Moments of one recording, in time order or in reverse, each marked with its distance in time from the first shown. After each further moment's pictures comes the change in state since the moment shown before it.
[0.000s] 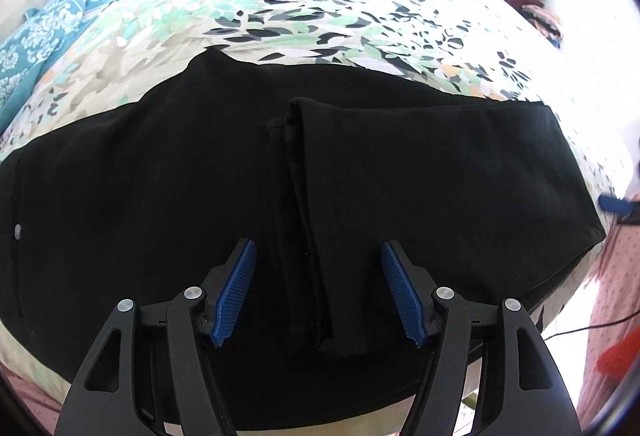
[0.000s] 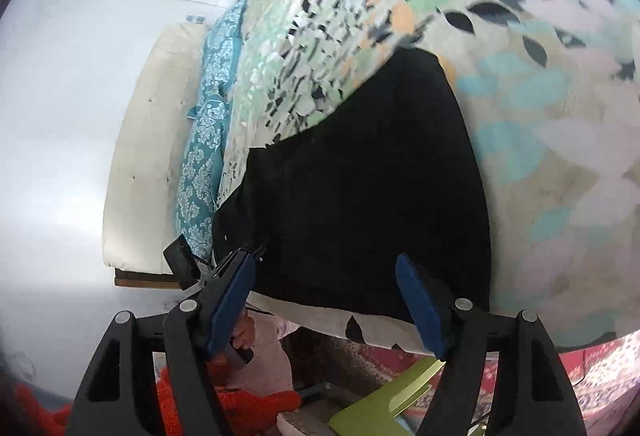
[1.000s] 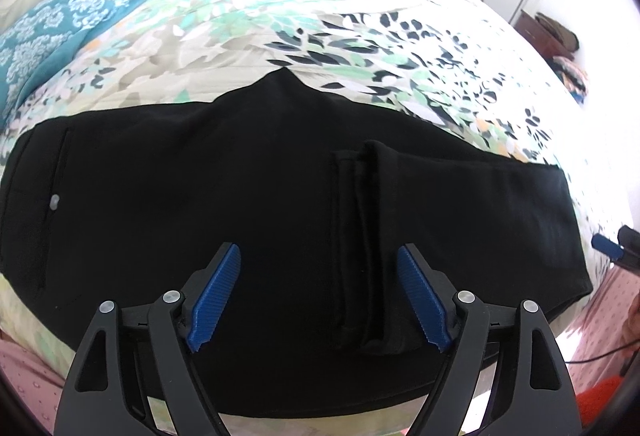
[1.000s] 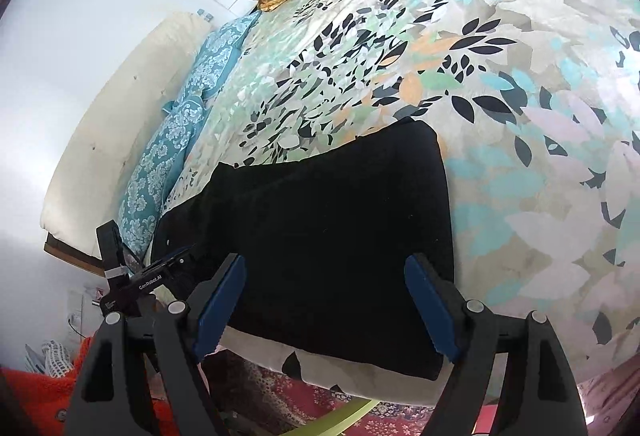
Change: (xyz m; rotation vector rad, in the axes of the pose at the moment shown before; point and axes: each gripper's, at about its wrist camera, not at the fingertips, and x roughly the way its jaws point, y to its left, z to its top) left arm -0.024 0.037 0.005 -0.183 -0.061 0.035; right arm 0.002 0.020 -0.003 -0.198 -0.123 -0.215
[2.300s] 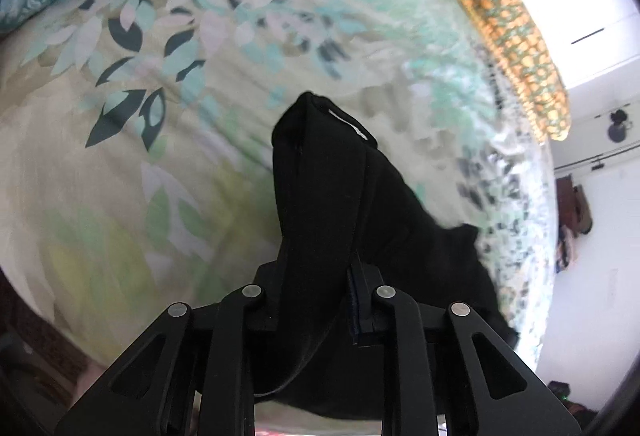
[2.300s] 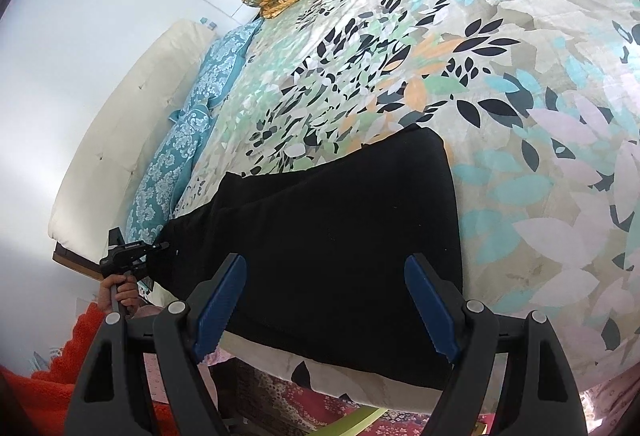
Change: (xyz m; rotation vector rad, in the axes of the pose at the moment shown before) left arm -0.052 0.246 0.040 -0.634 0.061 -0.128; right arm 0.004 -0.004 0.004 0.028 -0.013 0.043
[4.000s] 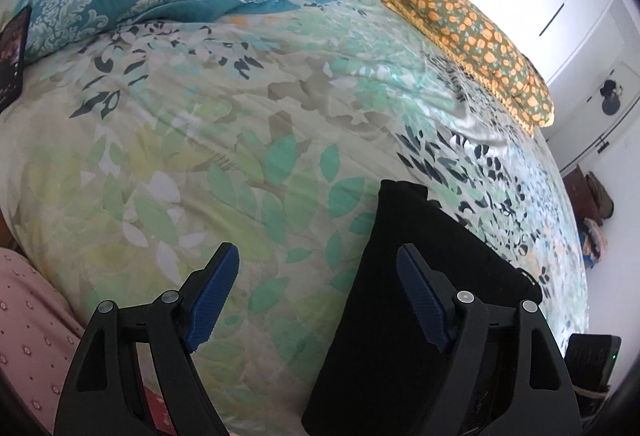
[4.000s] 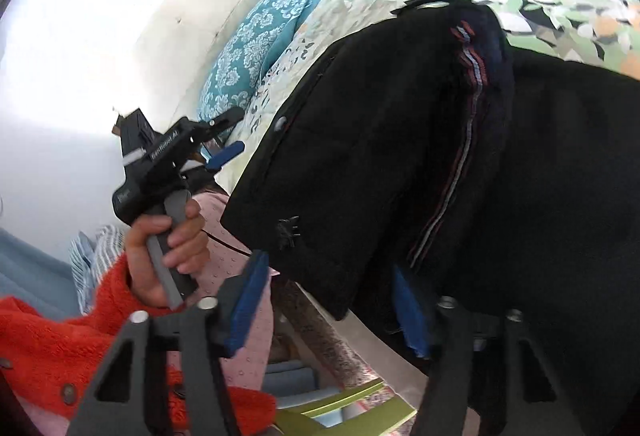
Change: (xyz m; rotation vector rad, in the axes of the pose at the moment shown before) left arm 0.012 -0.095 -0.119 0.150 -0.274 0.091; right arm 0.147 0.093 -0.031 -0.219 0.466 0.314
